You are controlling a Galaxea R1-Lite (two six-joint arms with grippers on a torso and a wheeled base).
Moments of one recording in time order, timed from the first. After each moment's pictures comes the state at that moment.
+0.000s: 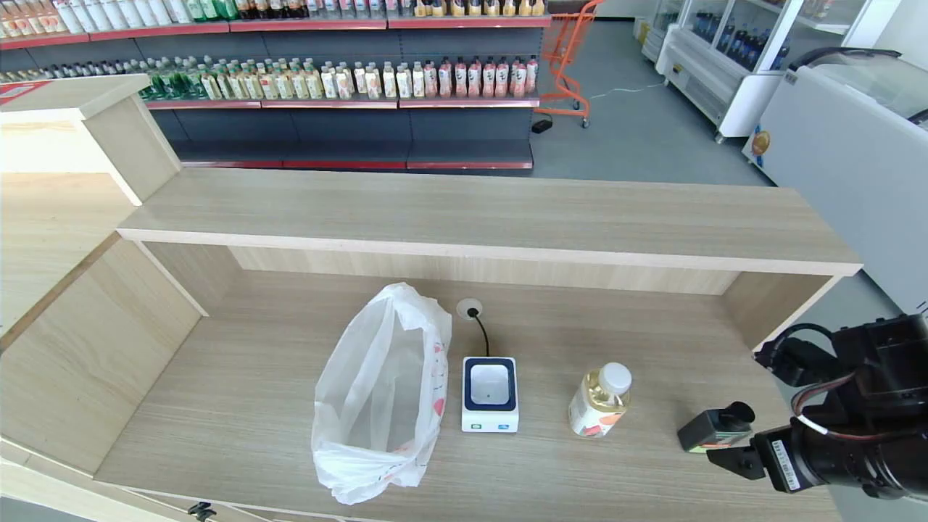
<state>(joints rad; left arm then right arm) 0.00 0.00 0.00 0.00 0.00 0.00 0.17 1.49 -0.50 -0.09 -0.04 -0.07</state>
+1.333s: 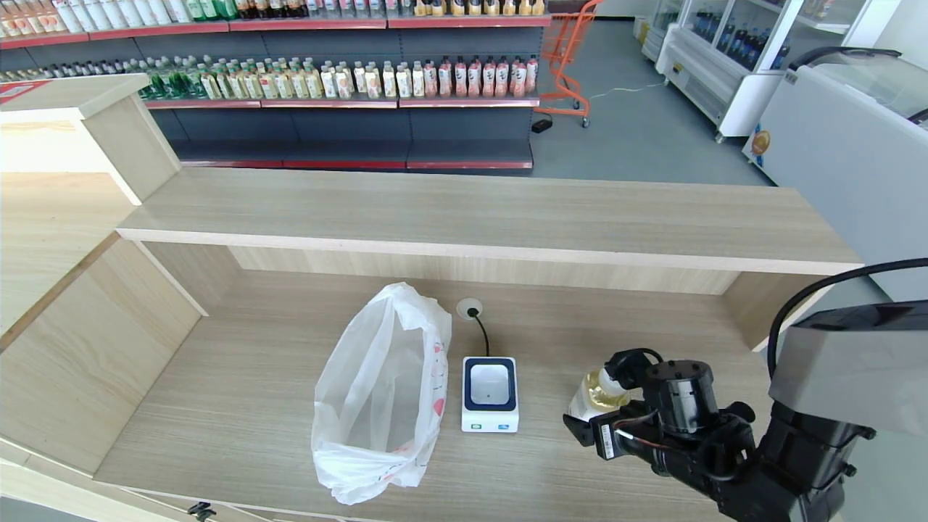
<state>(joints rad) 0.00 0.00 0.00 0.00 0.00 0.00 0.46 2.19 -0.44 -1.18 -0.11 0.07</state>
